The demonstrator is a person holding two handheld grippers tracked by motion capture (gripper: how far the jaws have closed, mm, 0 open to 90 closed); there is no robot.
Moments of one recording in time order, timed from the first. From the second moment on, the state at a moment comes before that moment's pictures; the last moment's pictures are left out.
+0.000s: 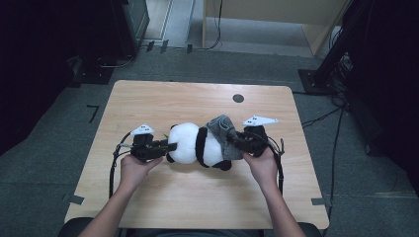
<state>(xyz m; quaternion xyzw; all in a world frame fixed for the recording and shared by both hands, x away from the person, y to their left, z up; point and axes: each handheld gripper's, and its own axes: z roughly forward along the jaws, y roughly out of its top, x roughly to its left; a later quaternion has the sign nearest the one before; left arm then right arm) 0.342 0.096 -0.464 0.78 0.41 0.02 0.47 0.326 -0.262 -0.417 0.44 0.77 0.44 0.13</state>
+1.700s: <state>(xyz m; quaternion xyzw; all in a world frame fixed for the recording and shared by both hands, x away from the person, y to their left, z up) 0.344 0.100 -0.465 0.78 0.42 0.00 0.47 0.340 -0.297 -0.472 0.51 0.78 0.36 0.04</state>
